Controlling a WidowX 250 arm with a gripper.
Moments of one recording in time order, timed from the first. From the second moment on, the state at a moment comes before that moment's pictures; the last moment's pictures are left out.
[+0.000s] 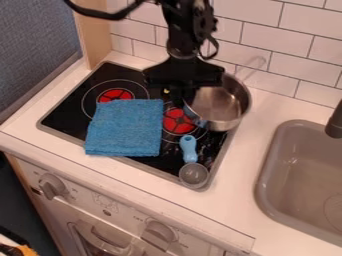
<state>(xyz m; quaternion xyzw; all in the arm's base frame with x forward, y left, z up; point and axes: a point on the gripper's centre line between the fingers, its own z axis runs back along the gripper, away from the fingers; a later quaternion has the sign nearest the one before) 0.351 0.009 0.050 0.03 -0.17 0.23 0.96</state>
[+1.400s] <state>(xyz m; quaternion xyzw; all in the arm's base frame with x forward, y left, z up) 0.356 0.013 0.042 0.02 -0.12 0.28 0.95</state>
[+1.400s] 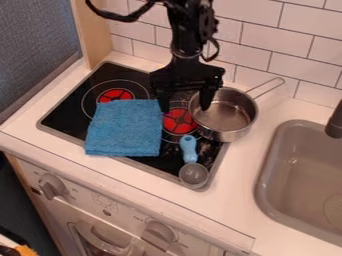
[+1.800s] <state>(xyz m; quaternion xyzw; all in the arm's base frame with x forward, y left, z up) 0.367 0.018 0.101 -0.01 -0.18 0.27 0.95</state>
